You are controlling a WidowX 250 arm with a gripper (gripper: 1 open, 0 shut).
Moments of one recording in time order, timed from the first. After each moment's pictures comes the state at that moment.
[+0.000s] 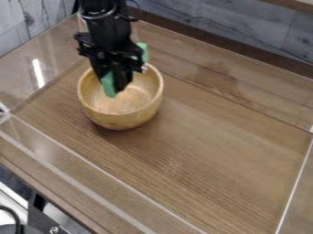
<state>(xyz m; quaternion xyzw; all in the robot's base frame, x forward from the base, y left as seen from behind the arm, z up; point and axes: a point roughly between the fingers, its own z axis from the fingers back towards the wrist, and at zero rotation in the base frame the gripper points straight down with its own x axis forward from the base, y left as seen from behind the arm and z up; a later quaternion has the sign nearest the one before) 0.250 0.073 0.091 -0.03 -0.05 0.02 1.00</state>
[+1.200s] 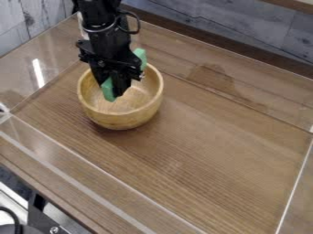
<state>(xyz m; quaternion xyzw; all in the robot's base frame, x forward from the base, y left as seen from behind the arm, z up) 0.259 0.092 0.070 -0.01 -0.06 0.02 1.00</state>
